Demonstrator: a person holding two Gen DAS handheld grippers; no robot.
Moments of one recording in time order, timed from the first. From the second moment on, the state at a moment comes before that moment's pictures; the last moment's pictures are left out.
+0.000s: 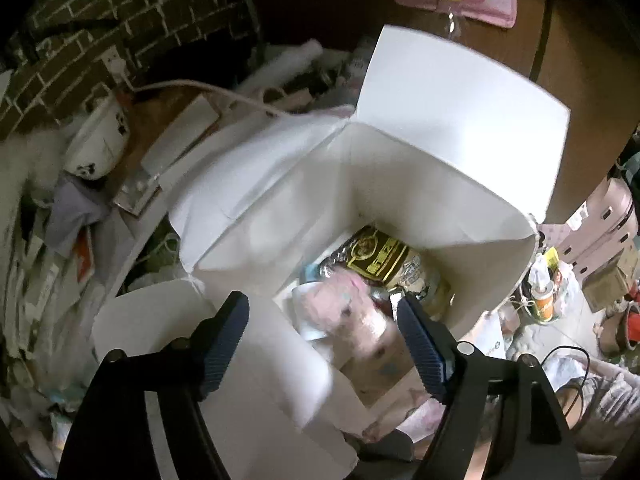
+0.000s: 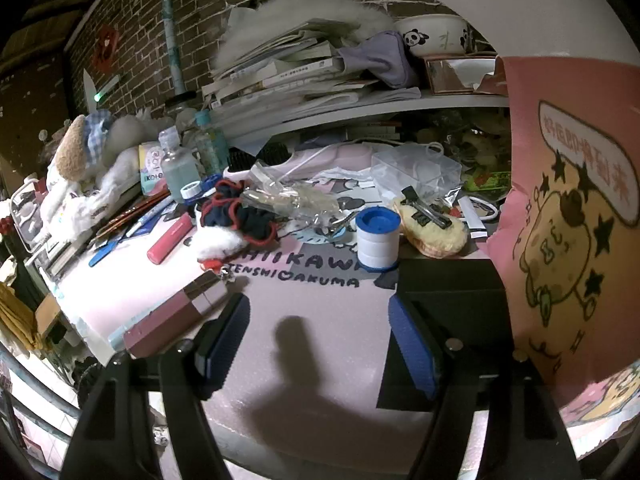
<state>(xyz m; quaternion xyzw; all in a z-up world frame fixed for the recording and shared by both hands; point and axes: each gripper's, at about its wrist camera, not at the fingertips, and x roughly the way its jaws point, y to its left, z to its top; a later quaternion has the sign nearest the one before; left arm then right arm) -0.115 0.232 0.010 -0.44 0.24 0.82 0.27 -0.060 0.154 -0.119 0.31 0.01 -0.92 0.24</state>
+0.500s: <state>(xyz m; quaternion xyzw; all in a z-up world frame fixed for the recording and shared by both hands) -0.063 0.152 0.063 -0.31 0.17 0.91 0.24 -0.045 0.161 -0.116 0.28 0.00 -0.93 0.25</state>
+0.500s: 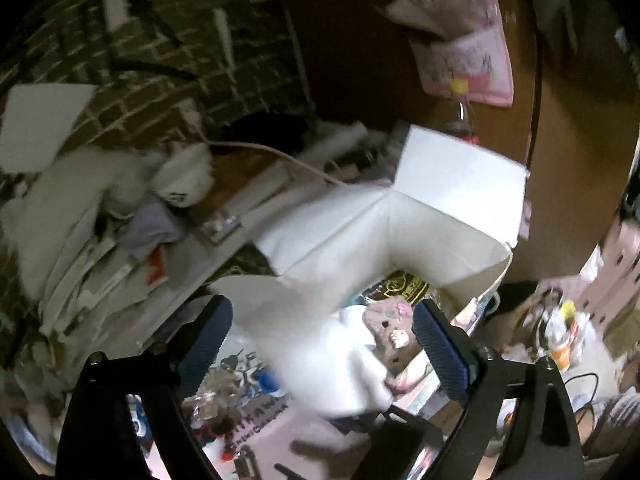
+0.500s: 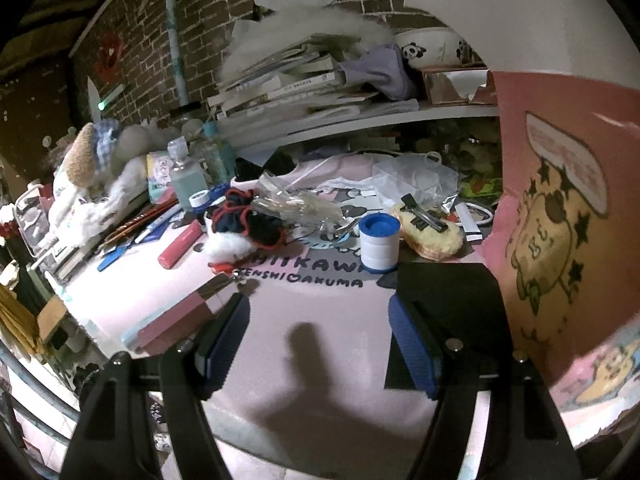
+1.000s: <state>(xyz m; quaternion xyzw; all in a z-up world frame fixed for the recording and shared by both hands) -0.033 0.004 0.020 -0.30 0.06 0.95 0.06 -0.021 0.145 -0.113 0.26 -0.01 -0.91 0.31</state>
